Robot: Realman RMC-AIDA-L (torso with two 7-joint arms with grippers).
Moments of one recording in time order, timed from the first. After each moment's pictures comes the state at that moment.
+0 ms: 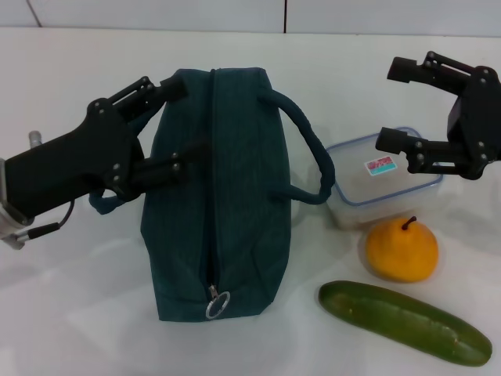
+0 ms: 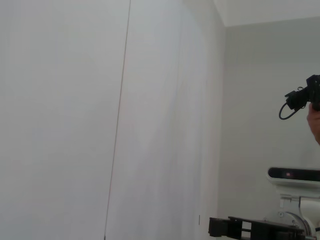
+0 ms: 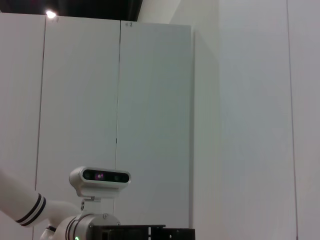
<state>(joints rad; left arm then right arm) -0.34 -2.02 0.92 0.50 1.35 1.83 -1.03 0.54 2.02 -0.91 -0.62 -1.49 -1.78 1.08</state>
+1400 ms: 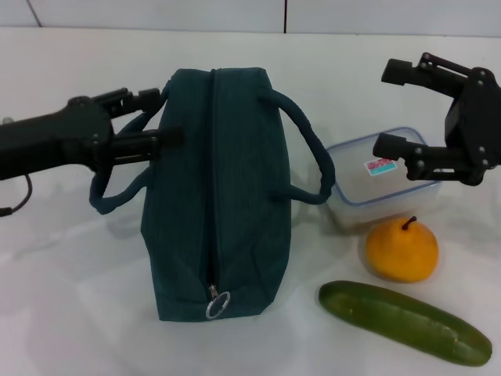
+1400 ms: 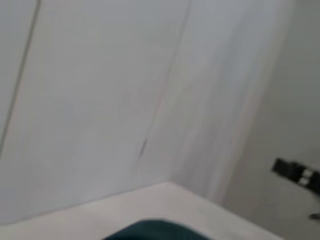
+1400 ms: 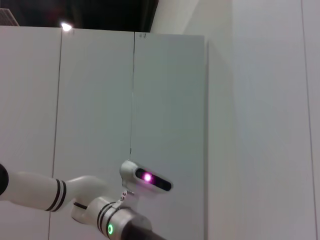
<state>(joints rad) -0.31 -2.06 0.77 0.95 1.68 1.72 -1.65 0.56 2.02 -0.91 -0.61 -1.49 -1.82 1.08</state>
